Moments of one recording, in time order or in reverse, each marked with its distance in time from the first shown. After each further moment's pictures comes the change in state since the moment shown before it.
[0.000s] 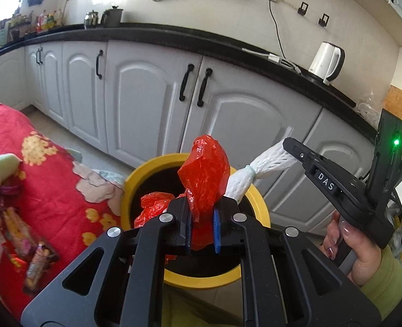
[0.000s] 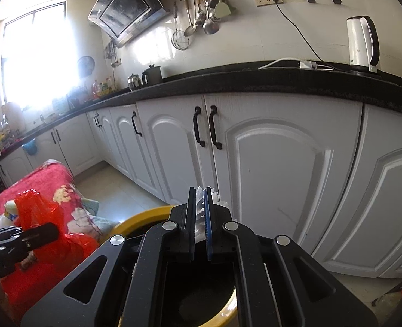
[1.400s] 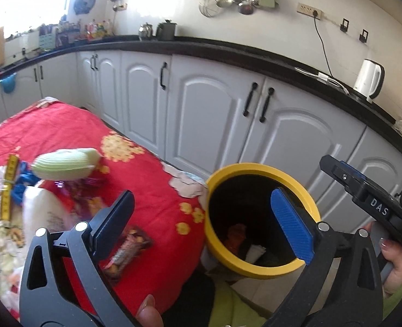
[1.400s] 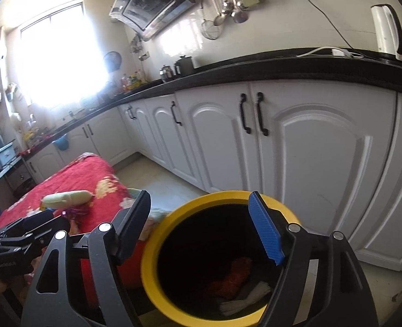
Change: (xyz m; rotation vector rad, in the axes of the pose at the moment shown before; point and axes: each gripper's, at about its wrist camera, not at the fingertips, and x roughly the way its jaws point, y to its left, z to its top) left arm -0.069 0.057 -0.007 -0.063 -0.088 0.276; right arm -0.014 0.055 0.004 0.013 0.047 0.210
